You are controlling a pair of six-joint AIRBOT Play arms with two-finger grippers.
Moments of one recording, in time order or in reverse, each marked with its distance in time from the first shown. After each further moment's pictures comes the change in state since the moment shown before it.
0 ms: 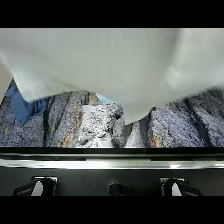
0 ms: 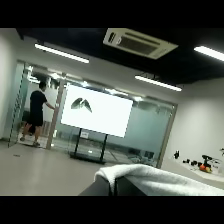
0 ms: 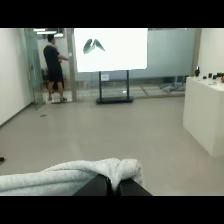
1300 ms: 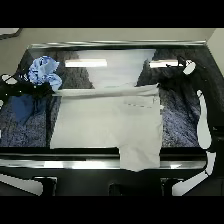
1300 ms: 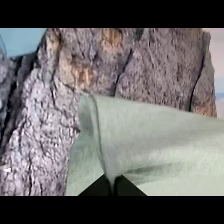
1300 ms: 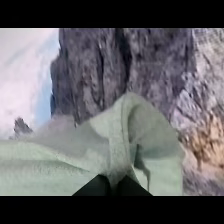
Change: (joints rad) left arm -0.097 -1.179 -0.089 0.047 -0.415 0.183; right arm 0.194 -1.100 -0.074 0.055 0.267 0.163
